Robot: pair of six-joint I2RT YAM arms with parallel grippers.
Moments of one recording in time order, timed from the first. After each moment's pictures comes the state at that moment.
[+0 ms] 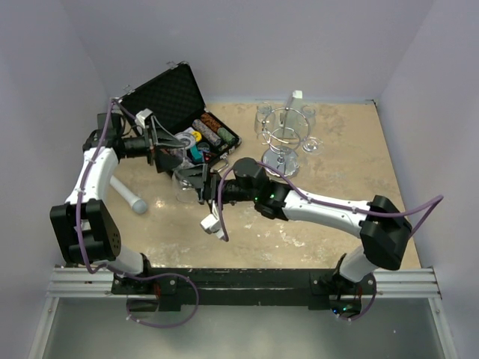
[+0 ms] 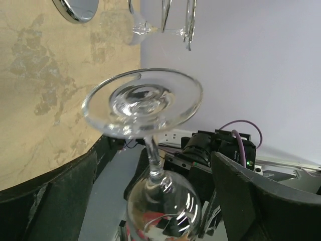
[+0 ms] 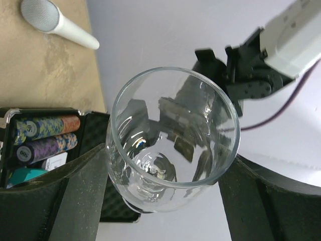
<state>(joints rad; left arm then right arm) 0.16 1.51 1.23 -0.69 1.31 -0.59 1.03 1.57 1.10 0.27 -0.48 -1.81</state>
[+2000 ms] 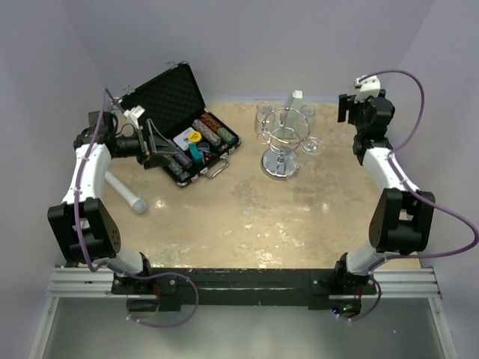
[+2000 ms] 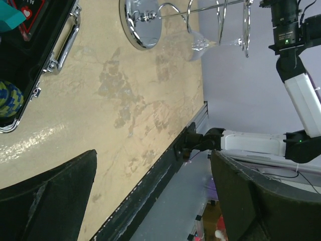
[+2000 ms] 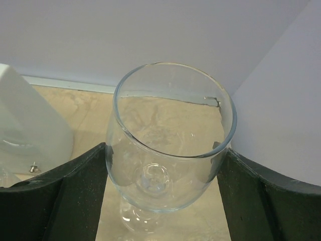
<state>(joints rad) 0.23 1.52 1.29 -0.83 1.13 -0.22 -0.11 1.58 1.18 0.29 -0.02 -0.22</state>
